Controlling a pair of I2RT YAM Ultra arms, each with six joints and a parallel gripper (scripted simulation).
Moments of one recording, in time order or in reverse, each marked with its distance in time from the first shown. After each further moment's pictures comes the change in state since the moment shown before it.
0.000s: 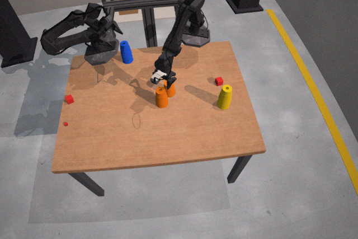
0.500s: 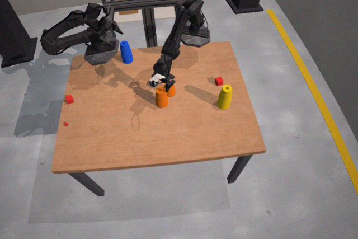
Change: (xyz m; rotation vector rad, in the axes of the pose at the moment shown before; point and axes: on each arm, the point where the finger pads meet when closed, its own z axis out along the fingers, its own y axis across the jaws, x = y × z) left arm -0.006 -0.001 0.015 0.010 0.014 0.024; right arm 0.000 0.000 0.000 0.000 0.000 0.000
